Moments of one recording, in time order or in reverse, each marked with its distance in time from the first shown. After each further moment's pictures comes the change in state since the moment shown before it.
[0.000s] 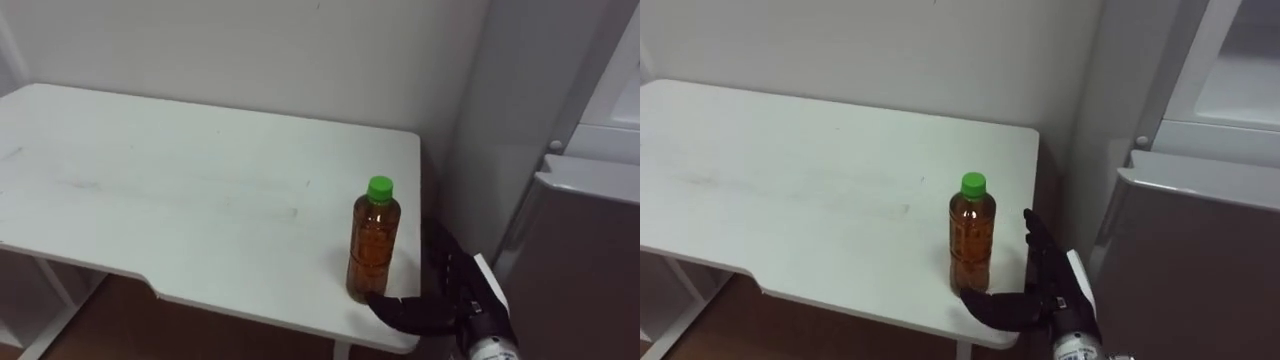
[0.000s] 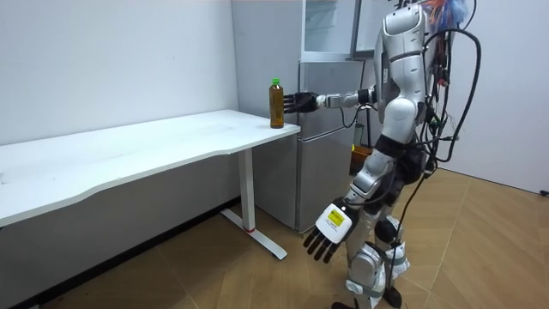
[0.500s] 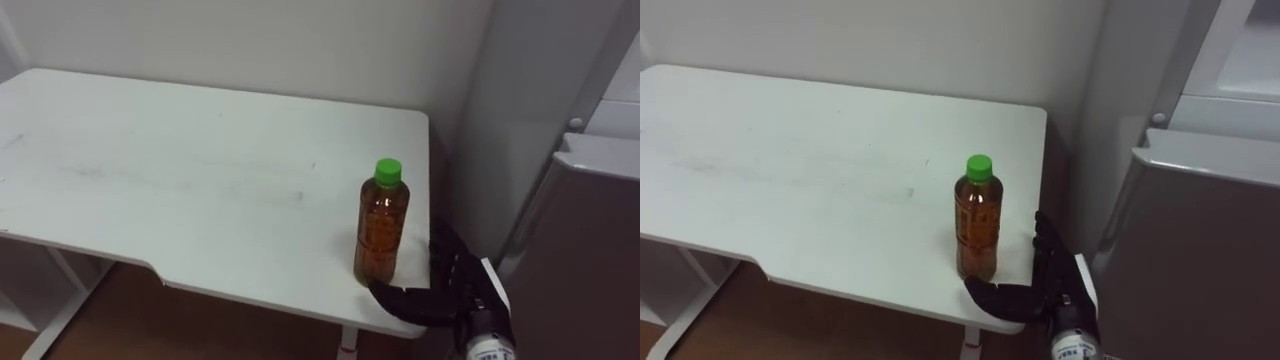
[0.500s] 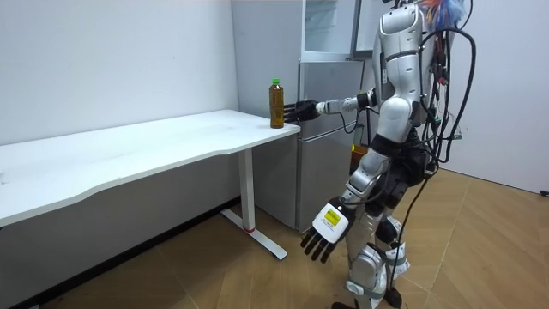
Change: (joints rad) left arm -0.055 -0.010 -0.029 0.011 -0.046 0.017 0.000; right arm -0.009 0.016 0.020 0.040 0.131 0.000 -0.058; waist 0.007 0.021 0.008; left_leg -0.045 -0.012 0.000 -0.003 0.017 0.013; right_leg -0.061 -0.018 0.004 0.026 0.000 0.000
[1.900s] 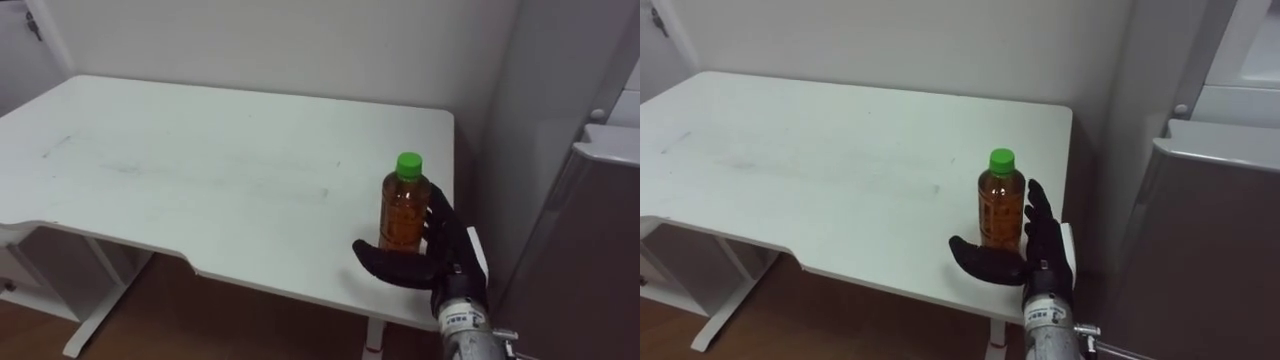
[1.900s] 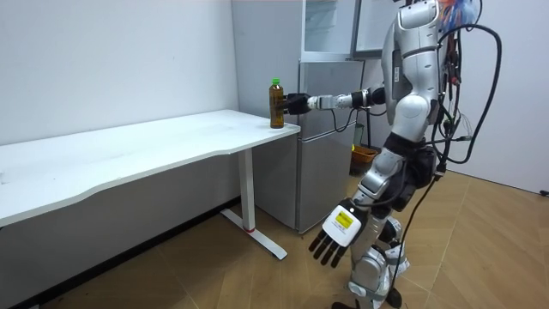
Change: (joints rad) left arm -0.004 -0.019 -0.041 -0.003 -0.001 0.018 0.003; right arm -0.140 0.089 0.008 0.036 -0.046 0.002 -0.125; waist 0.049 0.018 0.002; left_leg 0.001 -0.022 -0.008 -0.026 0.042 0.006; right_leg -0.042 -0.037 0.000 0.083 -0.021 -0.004
